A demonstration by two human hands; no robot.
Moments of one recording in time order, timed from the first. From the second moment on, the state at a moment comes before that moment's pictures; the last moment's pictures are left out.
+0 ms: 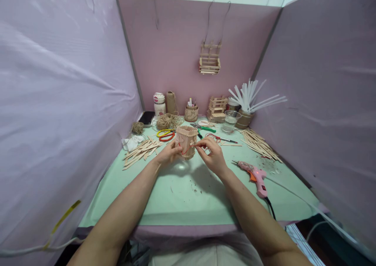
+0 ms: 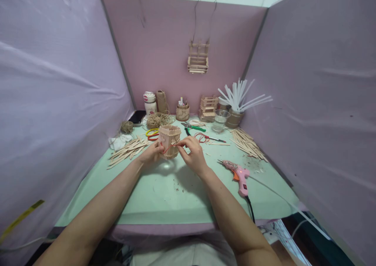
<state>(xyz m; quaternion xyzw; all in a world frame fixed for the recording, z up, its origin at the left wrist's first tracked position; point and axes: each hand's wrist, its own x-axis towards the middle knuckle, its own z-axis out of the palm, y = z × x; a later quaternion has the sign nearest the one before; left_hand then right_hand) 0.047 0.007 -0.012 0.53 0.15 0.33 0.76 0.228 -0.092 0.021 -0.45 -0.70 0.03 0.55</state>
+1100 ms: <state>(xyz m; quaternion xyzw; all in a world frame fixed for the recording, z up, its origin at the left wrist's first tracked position) 0.043 0.026 -0.016 0.37 0.24 0.48 0.76 0.308 -0.014 0.022 -0.77 -0.58 0.12 0.23</state>
